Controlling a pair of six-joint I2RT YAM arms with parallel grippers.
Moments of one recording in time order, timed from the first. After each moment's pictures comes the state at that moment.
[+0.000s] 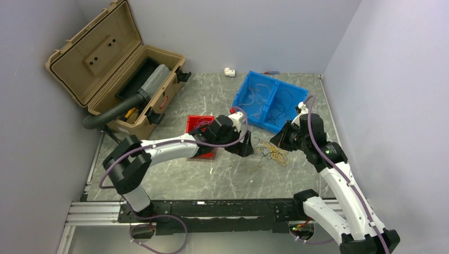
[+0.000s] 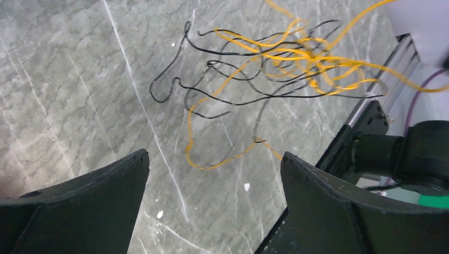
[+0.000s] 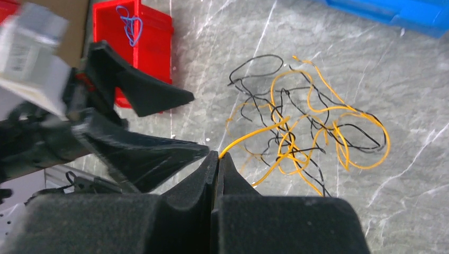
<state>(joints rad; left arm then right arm) -0.92 1.70 1.06 0.05 0.19 -0.52 0.28 0.81 0.88 -0.73 -0.17 0.57</state>
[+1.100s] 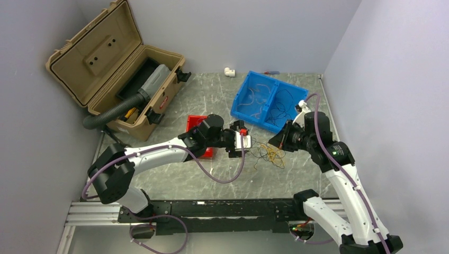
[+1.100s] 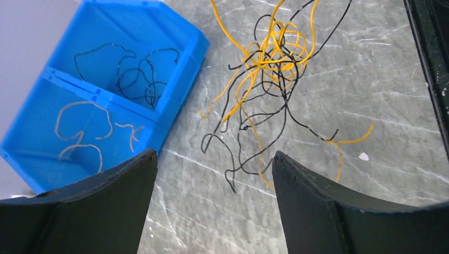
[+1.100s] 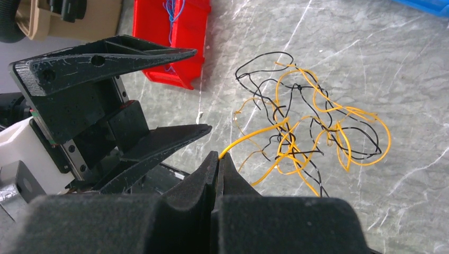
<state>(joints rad) -0.93 1.52 0.96 0.21 0.43 0.58 0.28 0.80 0.97 -0.83 -0.30 0.55</state>
